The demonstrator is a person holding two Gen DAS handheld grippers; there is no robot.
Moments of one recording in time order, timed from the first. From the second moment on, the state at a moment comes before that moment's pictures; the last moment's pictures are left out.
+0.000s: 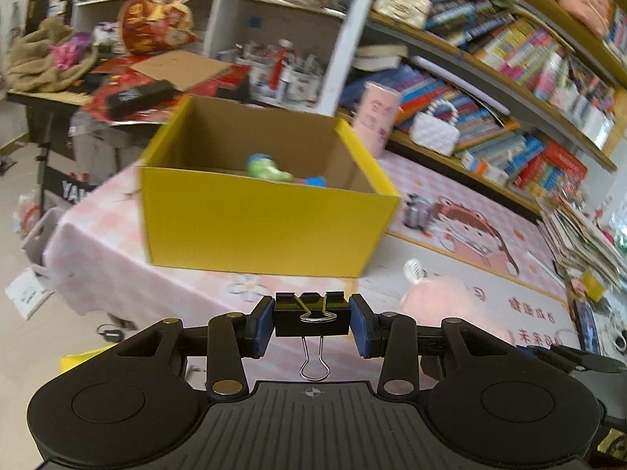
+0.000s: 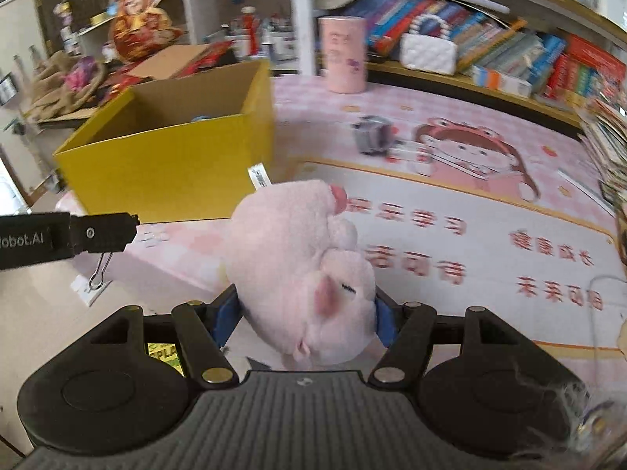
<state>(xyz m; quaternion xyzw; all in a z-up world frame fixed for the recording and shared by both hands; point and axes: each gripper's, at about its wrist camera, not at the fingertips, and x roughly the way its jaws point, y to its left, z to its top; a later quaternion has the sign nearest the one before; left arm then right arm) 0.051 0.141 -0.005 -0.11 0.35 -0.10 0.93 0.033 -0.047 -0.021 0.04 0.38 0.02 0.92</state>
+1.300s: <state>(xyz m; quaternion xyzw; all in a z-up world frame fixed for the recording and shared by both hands) 0.024 0.209 0.020 -0.11 0.28 -0.07 0.95 0.032 0.034 -0.005 0.02 0.36 0.10 0.93</state>
